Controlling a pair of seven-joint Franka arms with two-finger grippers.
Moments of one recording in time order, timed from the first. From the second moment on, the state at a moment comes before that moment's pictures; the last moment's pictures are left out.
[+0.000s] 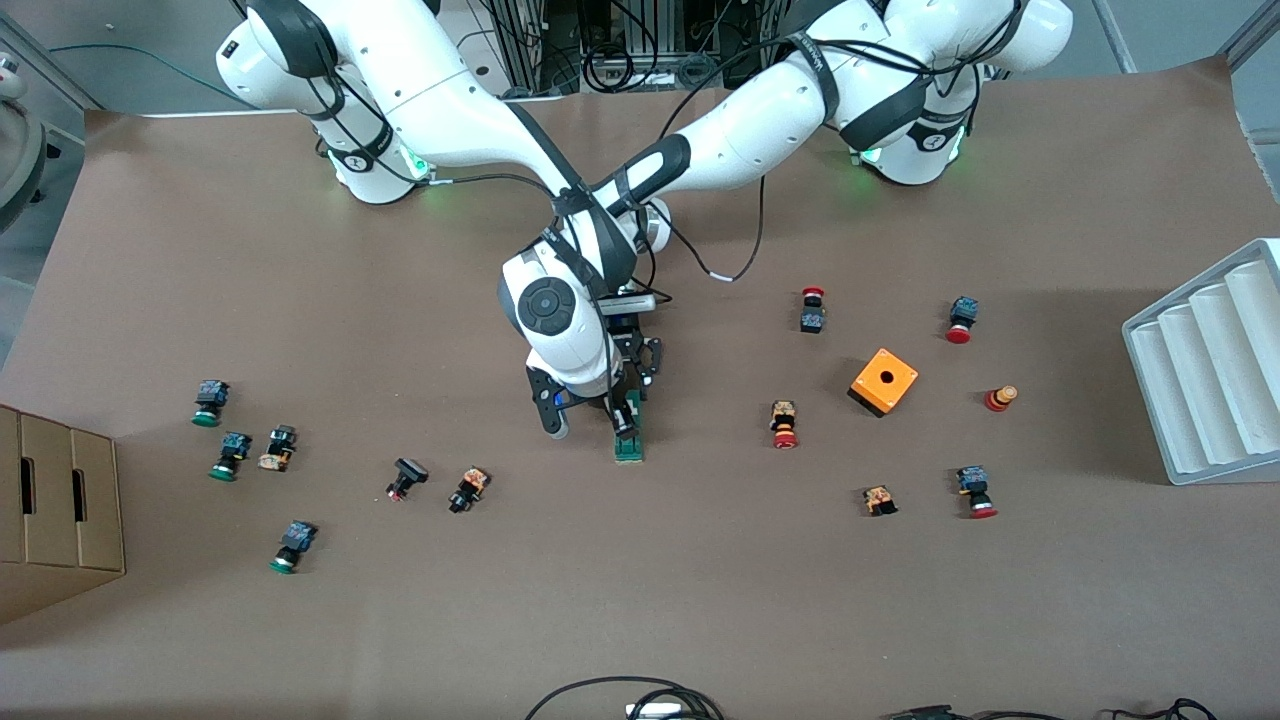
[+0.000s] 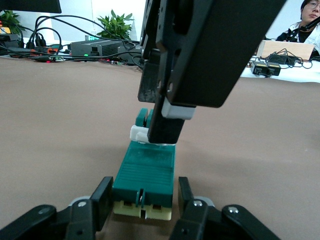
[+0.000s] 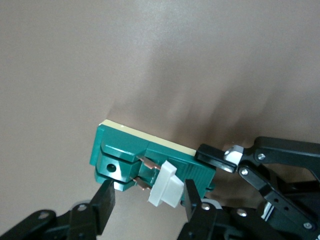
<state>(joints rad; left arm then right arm) -0.78 1.07 -0.45 -1.57 1.96 1.76 -2.54 0.90 0.69 -0.23 -1.66 0.40 2.51 1.69</state>
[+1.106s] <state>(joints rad) -0.78 1.07 -0.45 -1.57 1.96 1.75 -2.54 0.93 0.68 -0.23 -1.69 0.40 2.50 1.72</state>
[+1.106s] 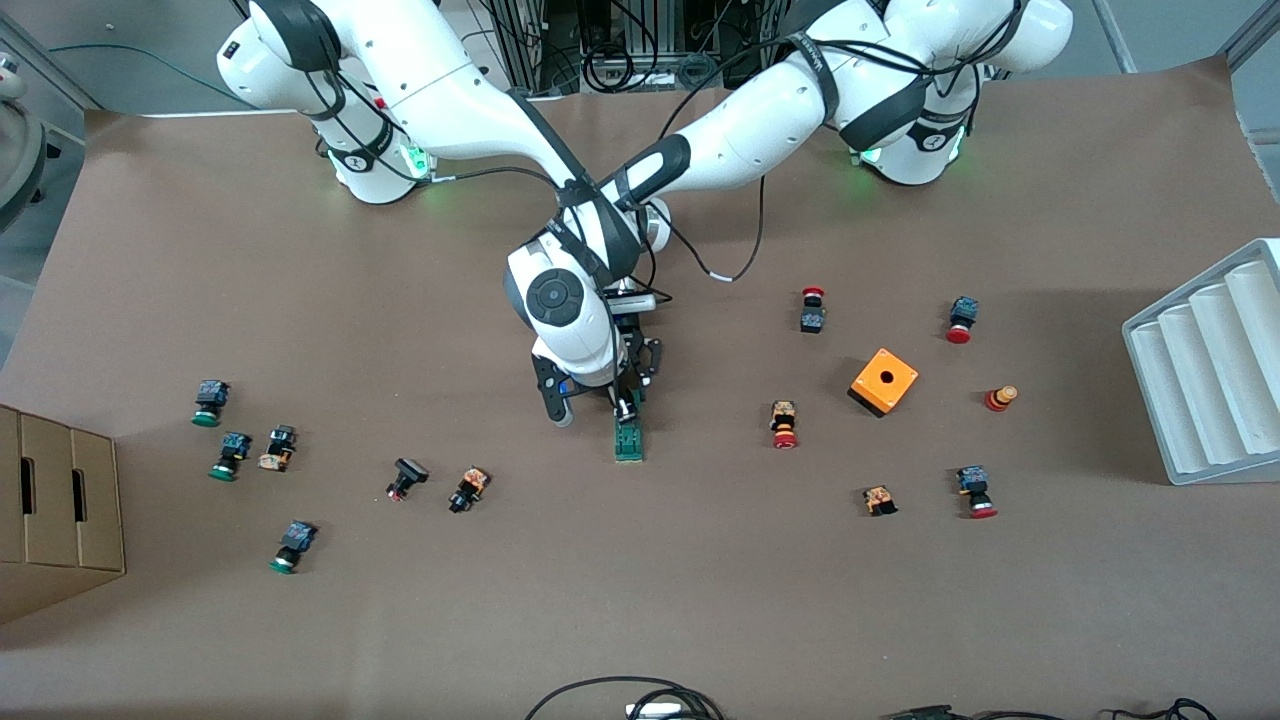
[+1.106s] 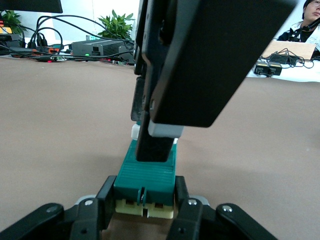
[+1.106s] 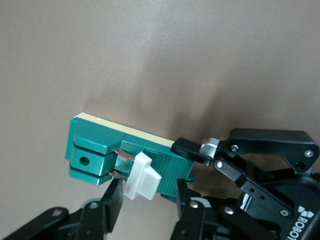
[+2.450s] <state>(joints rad) -0.78 1.07 -0.45 -1.57 1.96 1.76 -2.54 0.93 0.68 -0.24 -1.70 0.40 2.51 1.68</state>
